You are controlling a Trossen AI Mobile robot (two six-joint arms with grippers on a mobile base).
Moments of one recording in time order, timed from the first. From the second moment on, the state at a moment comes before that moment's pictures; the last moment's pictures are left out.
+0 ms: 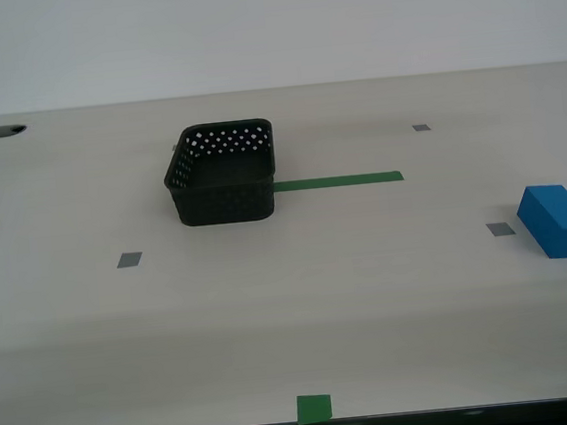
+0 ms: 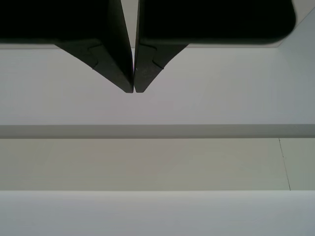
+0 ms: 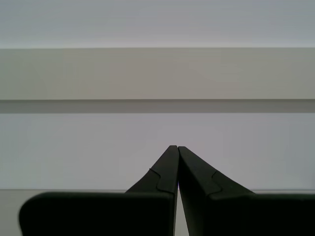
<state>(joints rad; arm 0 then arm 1) 0.00 1.05 0.52 0.62 -0.01 0.00 0.00 1.05 0.52 0.61 0.00 0.00</state>
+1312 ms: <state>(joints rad) 0.00 1.05 0.52 0.62 -0.01 0.00 0.00 1.05 0.52 0.61 0.00 0.00</state>
